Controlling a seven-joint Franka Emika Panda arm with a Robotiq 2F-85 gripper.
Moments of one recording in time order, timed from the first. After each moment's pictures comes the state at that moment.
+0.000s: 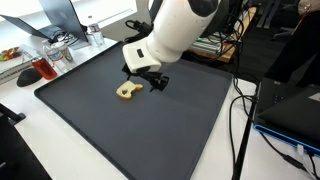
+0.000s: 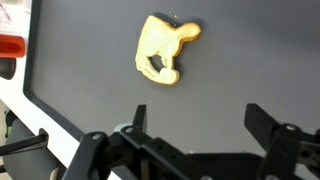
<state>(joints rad) 0.33 0.63 -0.01 -1.62 -0.61 1.98 0.34</state>
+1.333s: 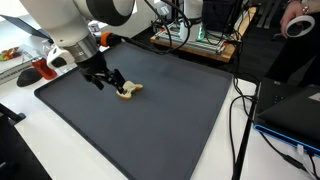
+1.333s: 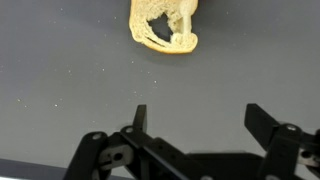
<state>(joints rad) -0.05 0.79 0.06 -1.31 -0.02 1.99 -0.25</state>
